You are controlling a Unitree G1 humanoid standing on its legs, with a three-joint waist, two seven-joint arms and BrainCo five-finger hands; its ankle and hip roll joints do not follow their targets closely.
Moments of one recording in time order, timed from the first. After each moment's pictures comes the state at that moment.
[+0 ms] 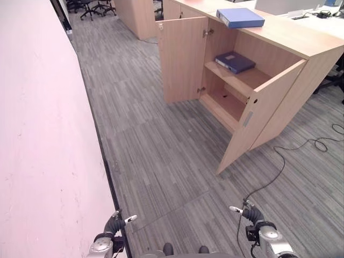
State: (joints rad) left arm 0.08 0.29 -0.12 0.88 -0.23 -0.09 0.03; right arm 0.03 -0.34 0.15 0.83 0.22 -0.04 -0.05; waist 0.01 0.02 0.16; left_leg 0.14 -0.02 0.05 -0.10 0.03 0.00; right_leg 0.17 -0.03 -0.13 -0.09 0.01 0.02
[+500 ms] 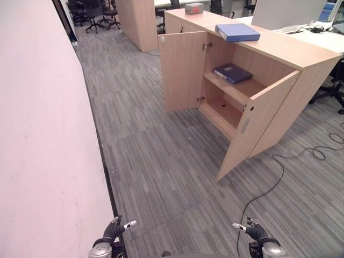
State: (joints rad) left arm 0.08 0.29 -0.12 0.92 -0.26 -0.08 0.03; right arm 0.08 -0.33 0.15 0.92 0.22 -0.03 -0.04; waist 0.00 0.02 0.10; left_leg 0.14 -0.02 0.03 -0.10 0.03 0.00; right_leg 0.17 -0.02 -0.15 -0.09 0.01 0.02
